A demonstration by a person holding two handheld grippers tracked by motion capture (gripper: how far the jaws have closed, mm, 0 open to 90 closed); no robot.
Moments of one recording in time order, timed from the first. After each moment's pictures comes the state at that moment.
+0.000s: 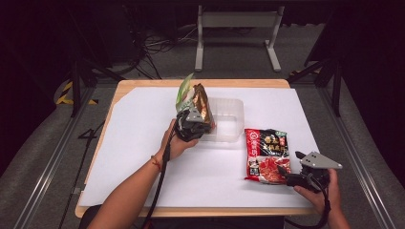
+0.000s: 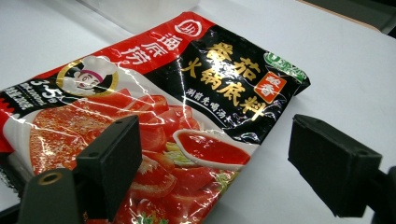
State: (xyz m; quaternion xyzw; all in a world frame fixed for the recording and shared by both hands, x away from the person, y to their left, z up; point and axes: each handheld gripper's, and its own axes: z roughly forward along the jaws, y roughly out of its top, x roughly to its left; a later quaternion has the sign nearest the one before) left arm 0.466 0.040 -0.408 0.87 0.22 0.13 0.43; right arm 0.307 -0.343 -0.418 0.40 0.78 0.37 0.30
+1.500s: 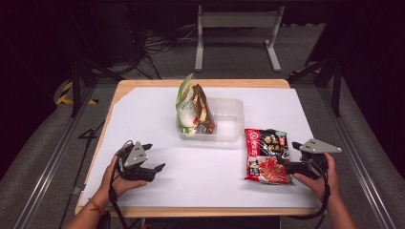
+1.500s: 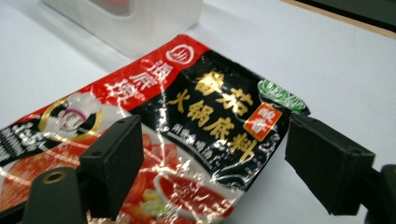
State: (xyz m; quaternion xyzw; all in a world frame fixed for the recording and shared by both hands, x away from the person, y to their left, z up) left arm 0.353 0.199 -0.429 0.85 0.24 0.21 0.41; right arm 0.342 -0.348 -0.405 0.40 0.78 0.39 0.27
